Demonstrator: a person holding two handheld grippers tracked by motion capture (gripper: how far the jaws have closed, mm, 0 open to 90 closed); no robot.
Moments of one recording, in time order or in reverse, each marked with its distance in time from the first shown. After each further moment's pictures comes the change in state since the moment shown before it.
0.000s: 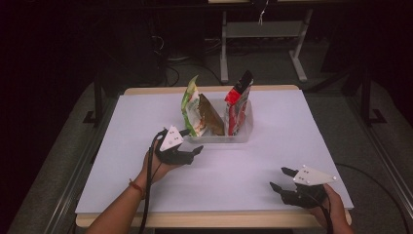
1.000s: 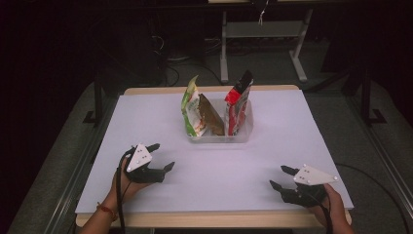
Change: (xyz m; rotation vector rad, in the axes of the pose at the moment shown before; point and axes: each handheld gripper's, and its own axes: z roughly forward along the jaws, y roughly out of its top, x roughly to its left) left arm 0.007 -0.054 -0.075 0.041 0.089 -0.024; right arm -0.001 0.001 0.000 -0.030 -0.006 -0.011
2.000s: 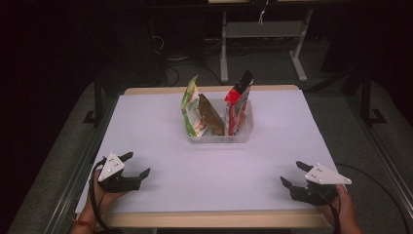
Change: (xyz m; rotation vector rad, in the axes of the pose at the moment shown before) left arm 0.023 -0.045 -0.048 0.039 0.111 -0.116; right arm -0.017 -0.013 -0.013 -0.014 -0.132 0.040
